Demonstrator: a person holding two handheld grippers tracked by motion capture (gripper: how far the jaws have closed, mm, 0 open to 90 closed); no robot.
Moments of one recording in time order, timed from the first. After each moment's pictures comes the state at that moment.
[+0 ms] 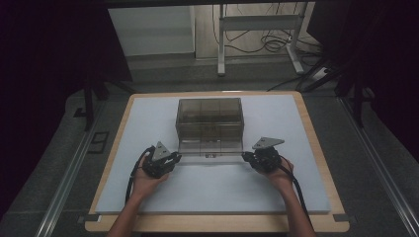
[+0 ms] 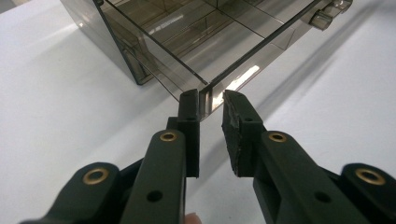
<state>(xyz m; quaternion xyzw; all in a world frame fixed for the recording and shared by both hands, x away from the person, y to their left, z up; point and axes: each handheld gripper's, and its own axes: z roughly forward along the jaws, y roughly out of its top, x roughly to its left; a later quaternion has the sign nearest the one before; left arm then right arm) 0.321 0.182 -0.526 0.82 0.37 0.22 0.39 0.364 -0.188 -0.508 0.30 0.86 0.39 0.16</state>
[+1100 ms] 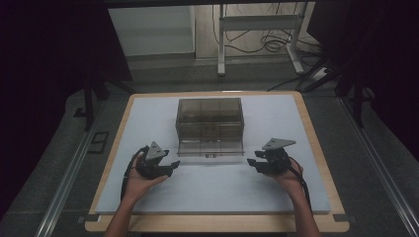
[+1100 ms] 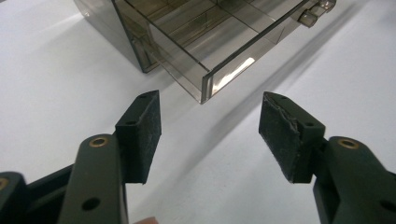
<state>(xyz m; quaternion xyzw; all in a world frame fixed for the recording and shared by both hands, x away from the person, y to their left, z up) 0.310 0.195 -0.511 0.82 0.38 0.20 0.38 0.356 -0.214 -0.500 0.33 0.85 0.39 0.14</state>
